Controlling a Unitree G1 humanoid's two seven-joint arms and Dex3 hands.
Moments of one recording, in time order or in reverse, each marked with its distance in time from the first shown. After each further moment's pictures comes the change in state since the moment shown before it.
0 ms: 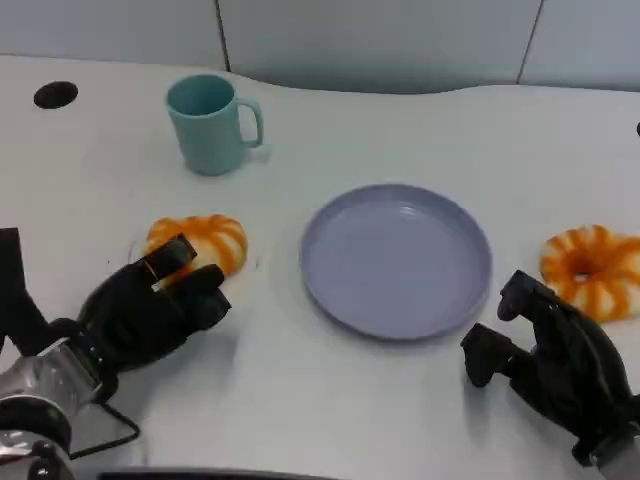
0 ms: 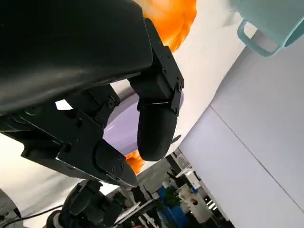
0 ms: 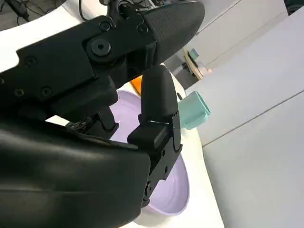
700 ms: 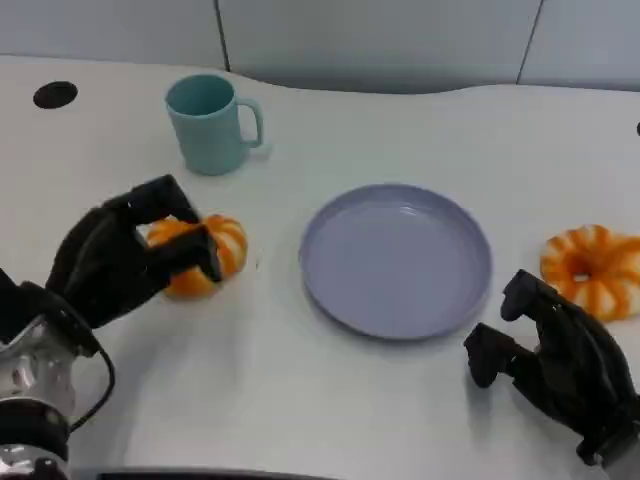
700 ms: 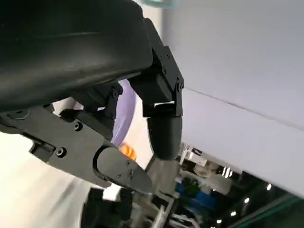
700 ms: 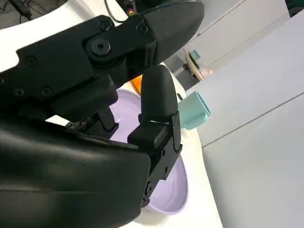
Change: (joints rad) left arm 0.086 -0.024 -0.057 -0.273 0.008 -0.426 -0.169; right arm -0.003 -0.013 -0.001 0.008 0.002 0.005 0.018
